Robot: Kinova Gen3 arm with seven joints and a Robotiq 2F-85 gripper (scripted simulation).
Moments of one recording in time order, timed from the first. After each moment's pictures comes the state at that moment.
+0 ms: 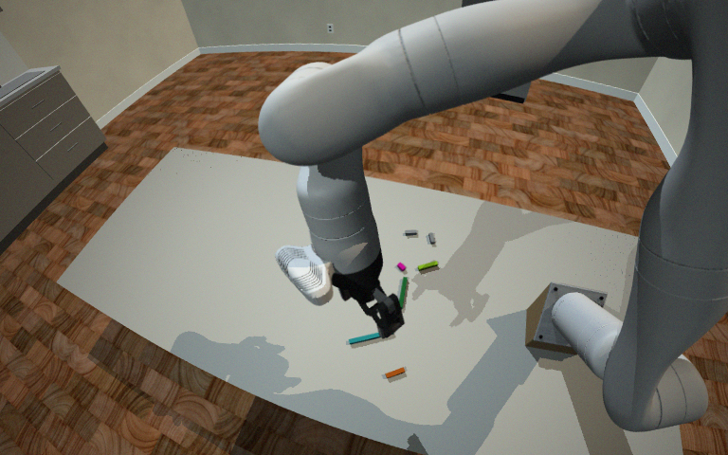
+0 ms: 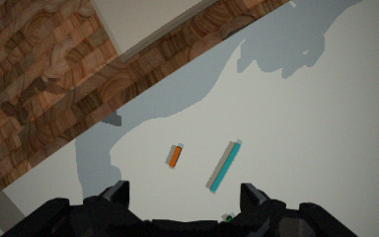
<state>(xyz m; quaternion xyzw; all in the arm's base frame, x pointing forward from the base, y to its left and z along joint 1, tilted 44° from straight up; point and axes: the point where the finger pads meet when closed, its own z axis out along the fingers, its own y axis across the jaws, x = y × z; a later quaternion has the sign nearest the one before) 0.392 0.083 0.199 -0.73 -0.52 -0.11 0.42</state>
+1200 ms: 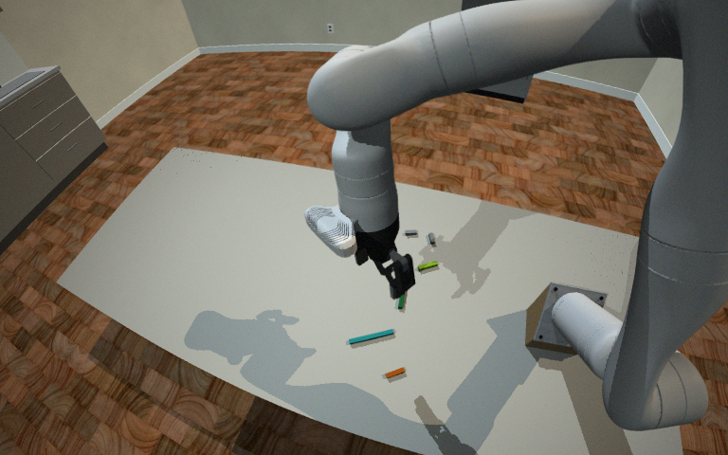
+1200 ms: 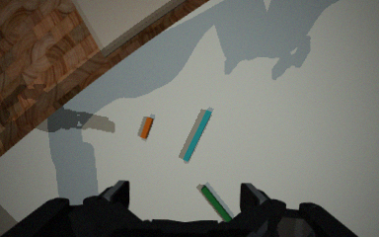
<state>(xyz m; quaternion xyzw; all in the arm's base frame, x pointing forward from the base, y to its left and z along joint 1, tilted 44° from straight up) 0.401 0.040 0.141 -0.75 -0.50 -0.11 0.41</state>
